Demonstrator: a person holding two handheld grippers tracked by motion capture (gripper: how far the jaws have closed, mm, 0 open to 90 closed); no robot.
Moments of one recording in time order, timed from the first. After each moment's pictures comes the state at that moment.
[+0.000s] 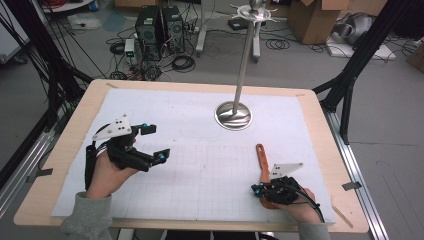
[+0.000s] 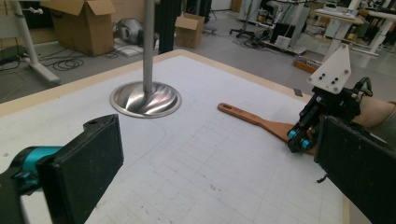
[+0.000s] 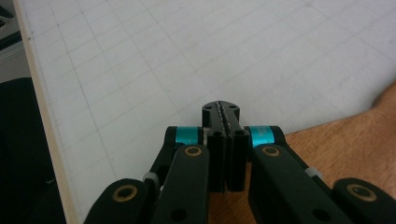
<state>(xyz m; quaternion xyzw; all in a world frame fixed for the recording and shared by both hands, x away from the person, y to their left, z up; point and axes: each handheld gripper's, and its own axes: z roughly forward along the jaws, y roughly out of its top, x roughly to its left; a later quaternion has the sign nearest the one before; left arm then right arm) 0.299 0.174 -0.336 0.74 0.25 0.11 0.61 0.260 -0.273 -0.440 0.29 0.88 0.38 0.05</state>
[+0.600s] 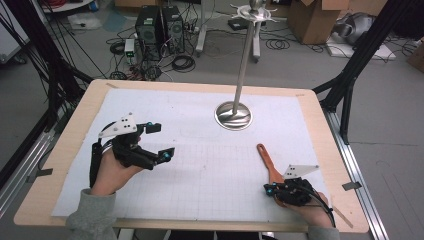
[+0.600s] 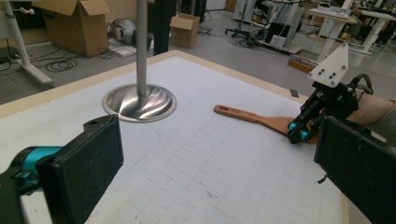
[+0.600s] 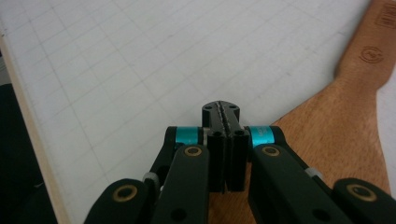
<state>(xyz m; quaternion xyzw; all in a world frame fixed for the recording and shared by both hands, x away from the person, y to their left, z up) 0.303 0.167 -0.335 0.74 0.24 0.11 0.61 0.255 -0.306 -0.441 0.34 0.86 0.38 0.07</state>
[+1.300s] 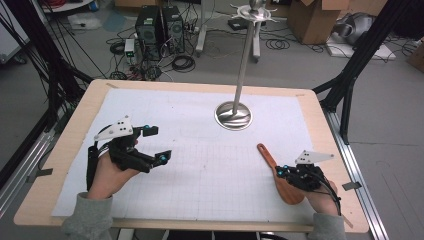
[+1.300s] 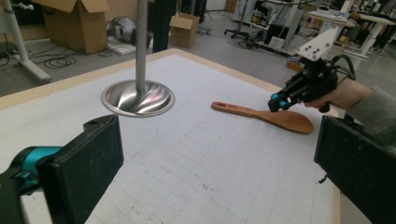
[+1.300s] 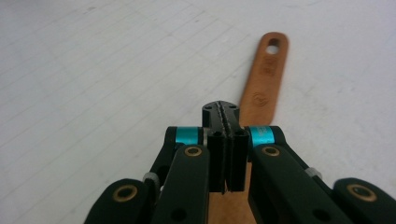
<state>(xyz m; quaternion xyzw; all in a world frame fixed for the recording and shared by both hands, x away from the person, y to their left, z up) 0.294 0.175 -0.337 0.74 0.25 0.10 0.62 0.284 -0.333 -0.423 0.37 0.83 0.40 0.14</state>
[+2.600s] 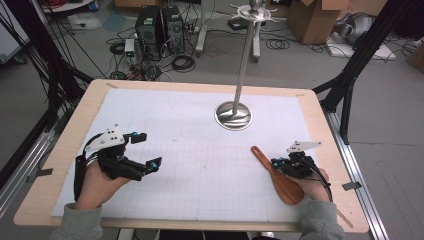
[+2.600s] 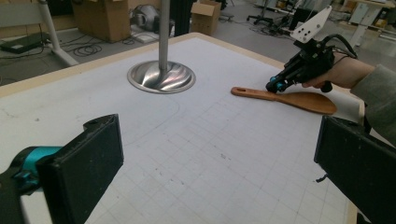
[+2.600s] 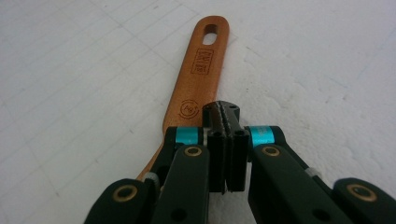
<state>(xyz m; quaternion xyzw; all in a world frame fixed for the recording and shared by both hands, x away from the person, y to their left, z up) 0.278 0.194 -0.346 0.75 0.28 0.13 0.58 0.326 -0.329 -0.442 0.38 0.84 0.37 0.12</state>
